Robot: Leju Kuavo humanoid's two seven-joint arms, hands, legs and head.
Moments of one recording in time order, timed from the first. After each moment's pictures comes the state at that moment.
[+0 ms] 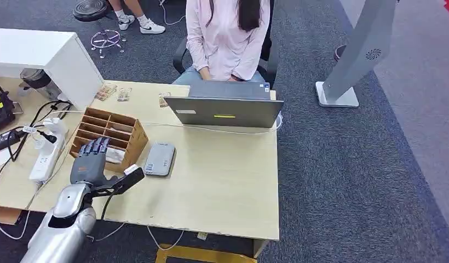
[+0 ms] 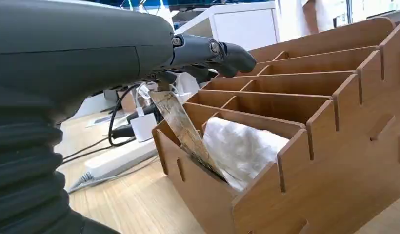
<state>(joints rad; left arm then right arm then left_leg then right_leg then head) -0.18 0.32 -0.04 -1.29 -1.22 0.13 0.14 -0.06 0.02 0.91 -0.14 -0.56 -0.22 -0.02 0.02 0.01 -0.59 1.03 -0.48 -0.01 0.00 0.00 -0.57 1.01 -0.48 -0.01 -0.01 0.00</state>
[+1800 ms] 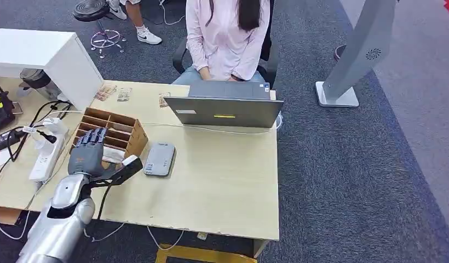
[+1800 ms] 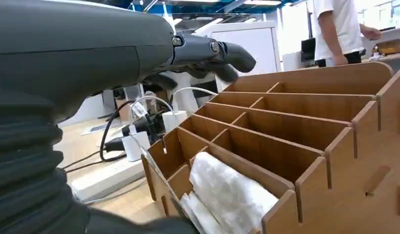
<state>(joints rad) -0.24 0.33 -0.04 -1.27 -1.21 0.13 0.13 -0.06 0.02 0.93 -0.14 -0.58 -0.21 -0.02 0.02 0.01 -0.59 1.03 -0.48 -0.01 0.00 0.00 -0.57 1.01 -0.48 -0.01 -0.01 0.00</state>
